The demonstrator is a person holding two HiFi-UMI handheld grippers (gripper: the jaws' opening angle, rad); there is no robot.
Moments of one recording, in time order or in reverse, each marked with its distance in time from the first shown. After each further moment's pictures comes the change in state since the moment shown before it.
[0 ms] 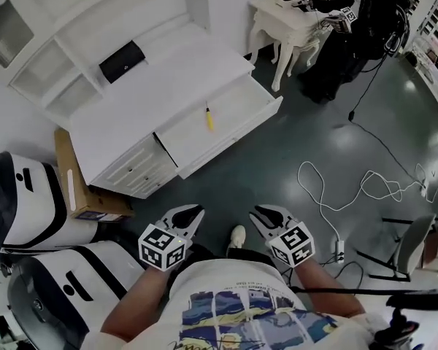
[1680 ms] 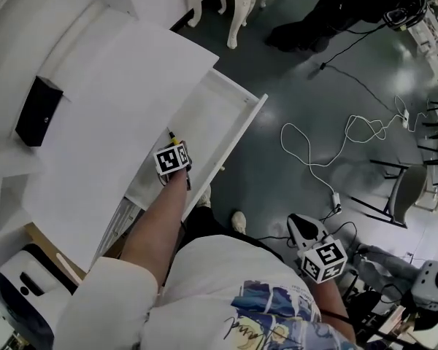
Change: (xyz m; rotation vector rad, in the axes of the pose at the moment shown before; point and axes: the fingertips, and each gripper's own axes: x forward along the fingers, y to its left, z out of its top) left arm 0.376 0.370 -0.016 -0.353 0.429 0.339; right arm 0.019 -0.167 0.030 0.477 0.184 -0.476
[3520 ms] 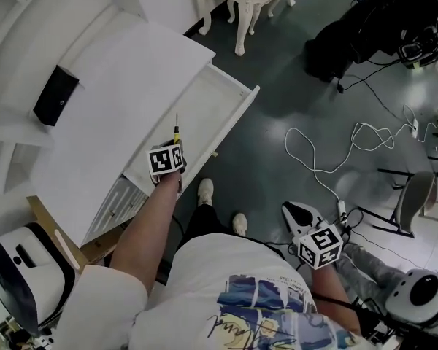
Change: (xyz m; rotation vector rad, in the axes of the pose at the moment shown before) left arm -0.092 -0.043 -0.015 0.151 -0.079 -0.010; right arm -0.023 -0.021 -0.030 -0.075 -0.081 0.114
